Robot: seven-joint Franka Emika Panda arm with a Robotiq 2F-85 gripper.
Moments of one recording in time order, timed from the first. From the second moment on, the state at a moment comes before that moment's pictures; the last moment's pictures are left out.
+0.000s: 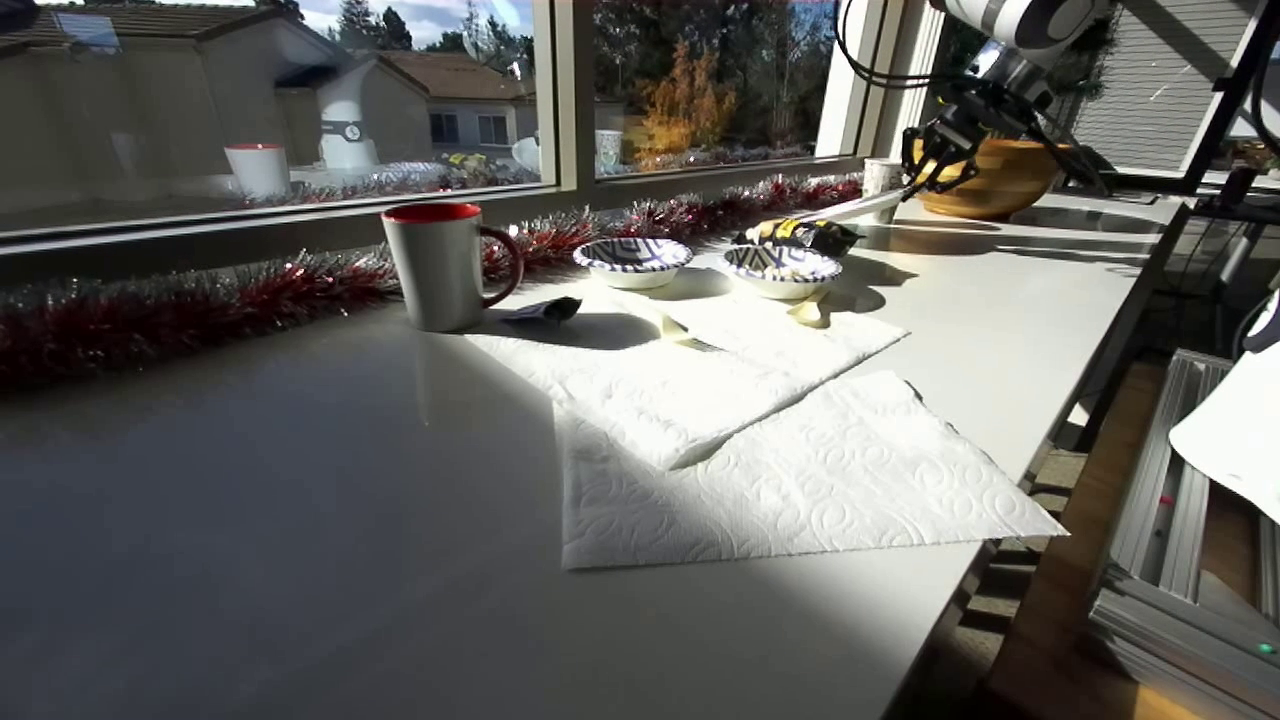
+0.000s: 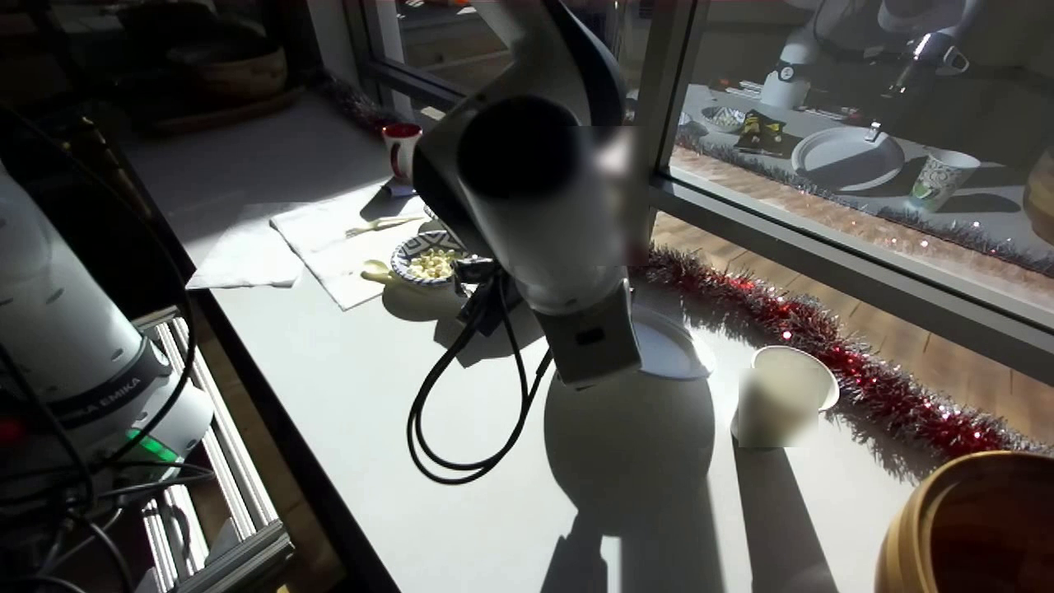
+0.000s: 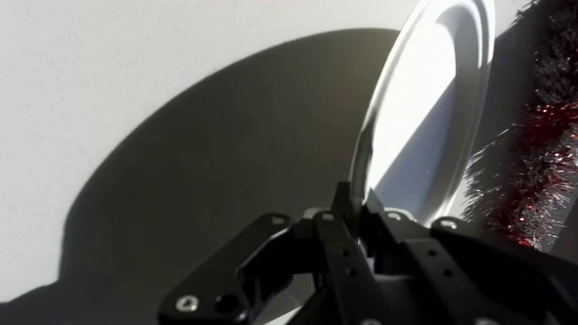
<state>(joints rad) 0.16 0.35 -0.89 -2.28 1.22 2.55 -0.32</state>
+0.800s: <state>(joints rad) 0.12 0.25 -0.82 -2.29 0.58 2.70 -0.12</state>
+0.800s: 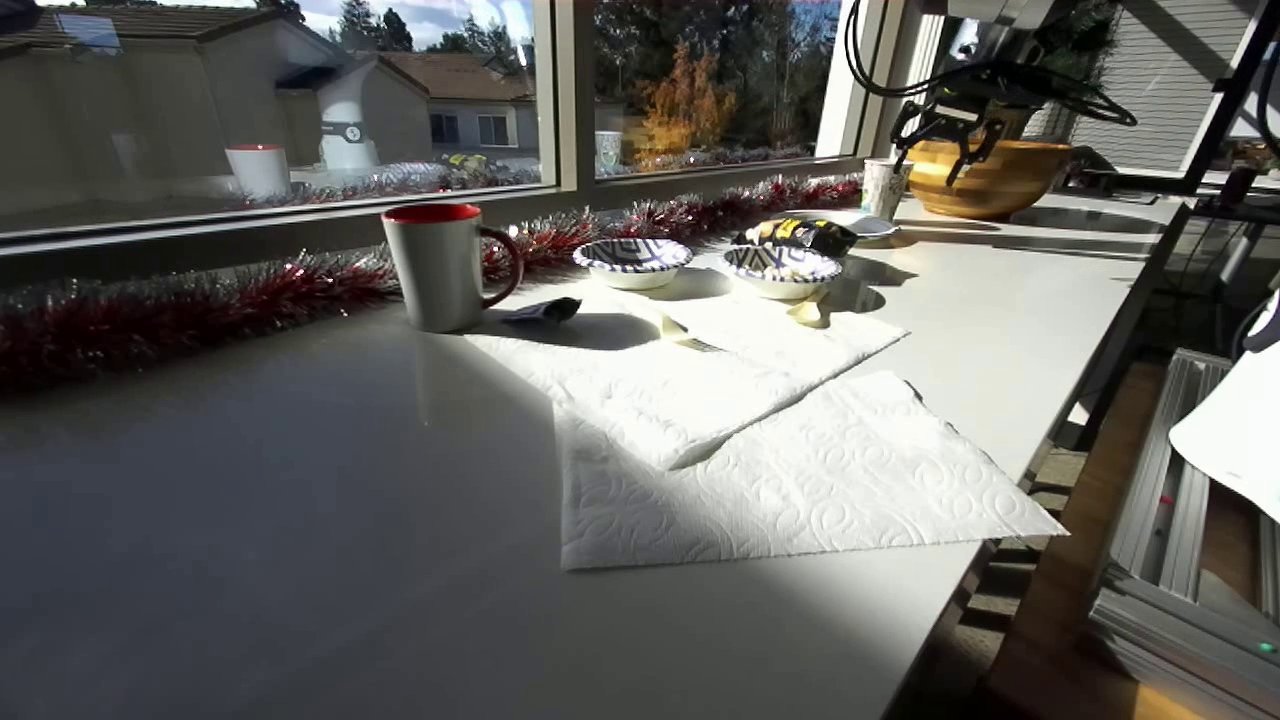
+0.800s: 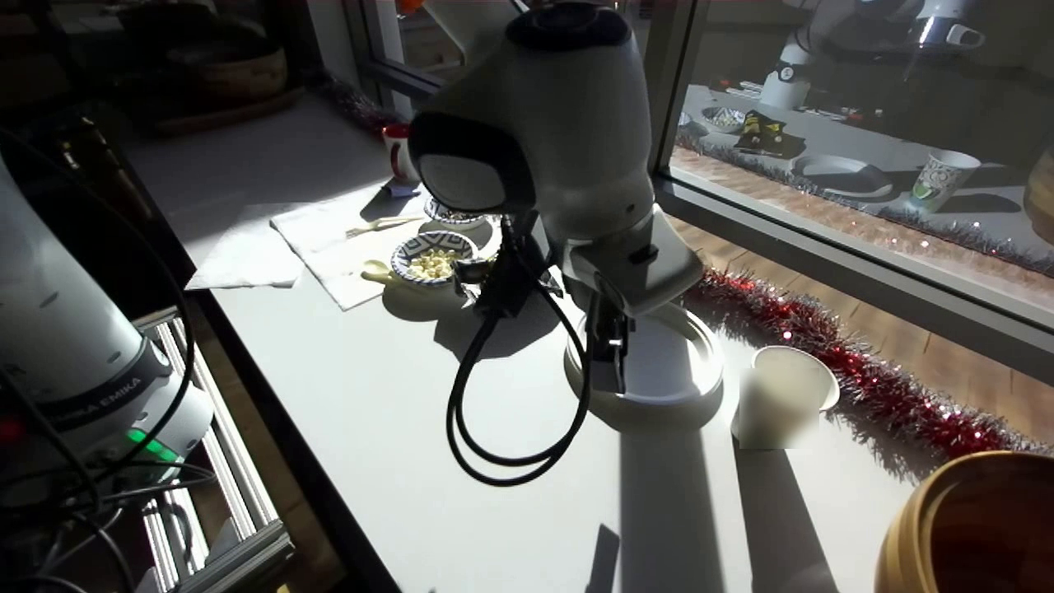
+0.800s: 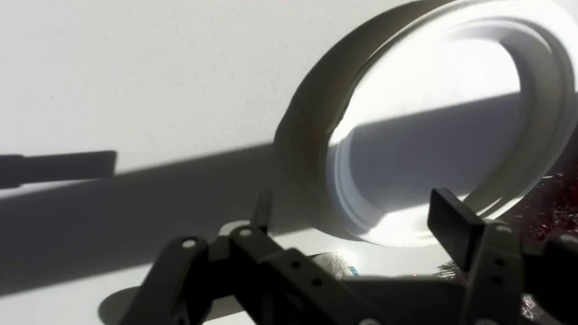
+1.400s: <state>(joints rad) 0.61 0.07 -1.19 -2.34 -0.11 2.52 0.00</state>
